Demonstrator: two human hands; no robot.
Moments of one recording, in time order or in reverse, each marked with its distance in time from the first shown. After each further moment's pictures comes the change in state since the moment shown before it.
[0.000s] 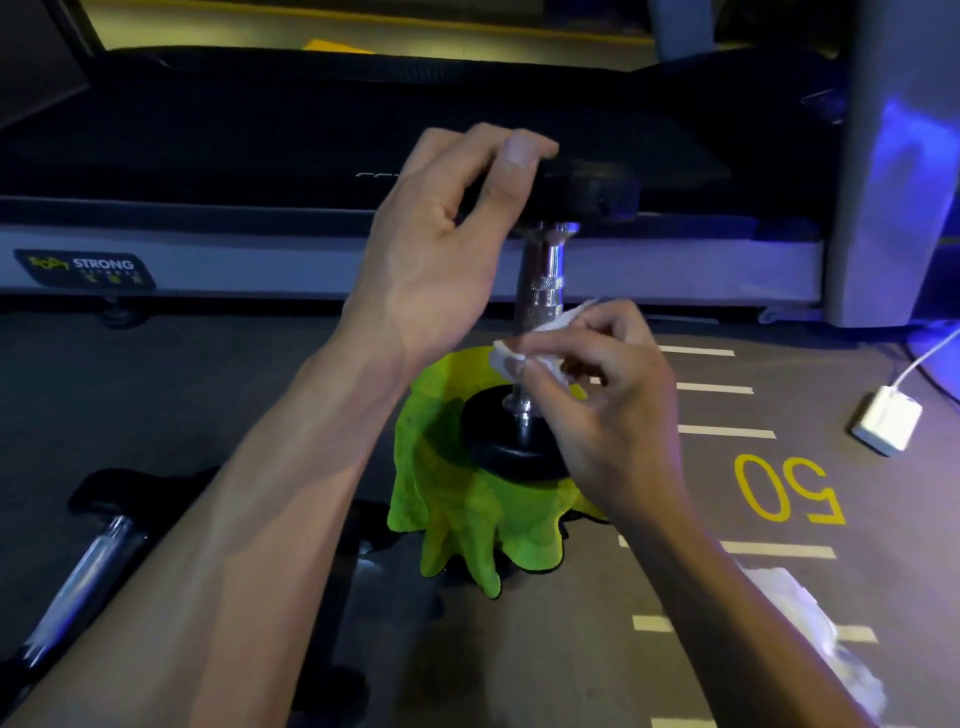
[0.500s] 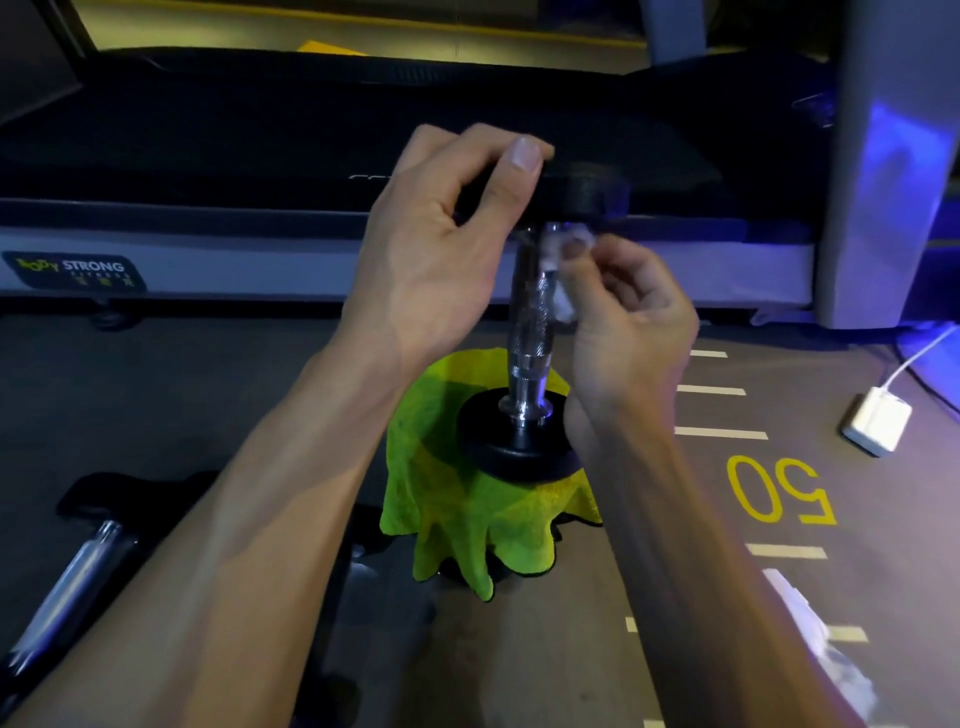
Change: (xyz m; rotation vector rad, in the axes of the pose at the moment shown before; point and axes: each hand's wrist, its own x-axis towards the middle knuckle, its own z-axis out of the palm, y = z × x) left_hand 0.000 0.006 0.004 0.010 0.009 -0.015; right_hand 0.047 -0.019 0.015 0.698 0.410 0.358
